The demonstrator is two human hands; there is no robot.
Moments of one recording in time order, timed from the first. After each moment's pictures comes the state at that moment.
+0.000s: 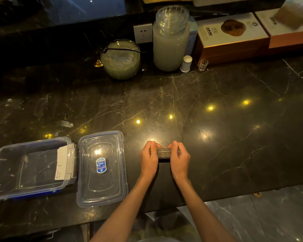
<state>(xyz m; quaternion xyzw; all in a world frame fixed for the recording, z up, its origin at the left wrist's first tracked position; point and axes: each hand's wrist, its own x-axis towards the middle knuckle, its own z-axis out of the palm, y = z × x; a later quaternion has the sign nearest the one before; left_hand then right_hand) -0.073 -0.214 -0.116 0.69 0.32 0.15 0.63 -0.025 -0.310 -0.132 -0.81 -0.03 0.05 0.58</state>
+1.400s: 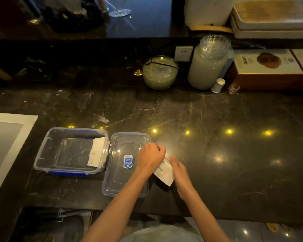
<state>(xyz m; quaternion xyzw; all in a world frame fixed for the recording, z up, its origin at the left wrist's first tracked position) -0.098 -0.131 -0.036 0.85 0.40 -0.04 0.34 -0.073 -0.256 -0.059 -0.71 0.07 0.45 0.53</state>
